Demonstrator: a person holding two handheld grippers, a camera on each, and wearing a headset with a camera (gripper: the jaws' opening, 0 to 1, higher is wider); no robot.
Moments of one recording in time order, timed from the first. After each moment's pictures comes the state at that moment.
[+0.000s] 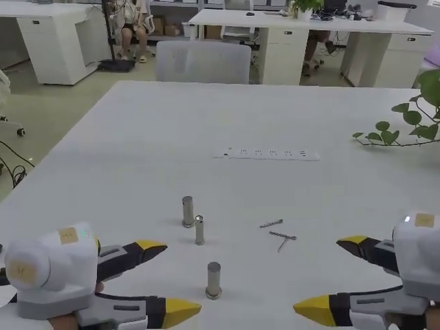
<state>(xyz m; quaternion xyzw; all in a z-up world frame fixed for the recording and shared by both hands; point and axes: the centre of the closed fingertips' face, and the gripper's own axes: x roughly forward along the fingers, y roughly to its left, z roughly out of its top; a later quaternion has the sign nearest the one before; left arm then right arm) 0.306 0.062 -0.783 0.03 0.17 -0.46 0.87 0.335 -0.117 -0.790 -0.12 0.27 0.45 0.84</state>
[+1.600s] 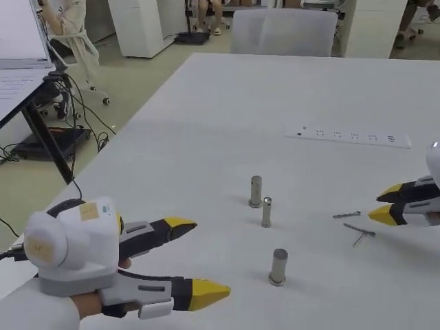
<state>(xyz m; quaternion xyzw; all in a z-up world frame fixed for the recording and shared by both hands) 0.290 0.105 -0.770 0.02 0.18 -0.41 0.90 0.474 -0.106 -0.832 -0.27 0.30 0.52 0.75</state>
